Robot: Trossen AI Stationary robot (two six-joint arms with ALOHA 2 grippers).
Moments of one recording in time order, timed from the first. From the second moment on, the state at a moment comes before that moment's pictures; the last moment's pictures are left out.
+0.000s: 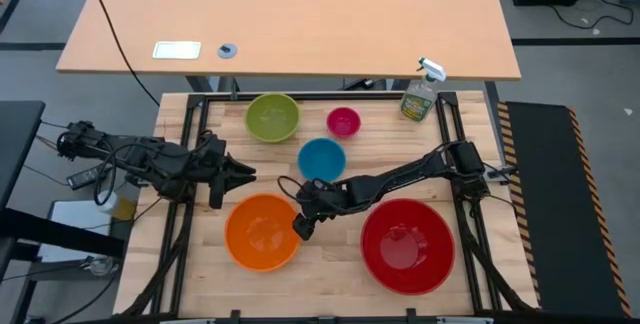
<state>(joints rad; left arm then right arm) -0.34 0.72 0.86 -0.44 -0.35 -0.66 0.20 2.04 1.50 -0.32 0.11 0.86</state>
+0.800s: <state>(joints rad) -0.33 0.72 0.86 -0.44 -0.37 -0.66 0.06 2.04 1.49 -0.26 0.04 0.84</state>
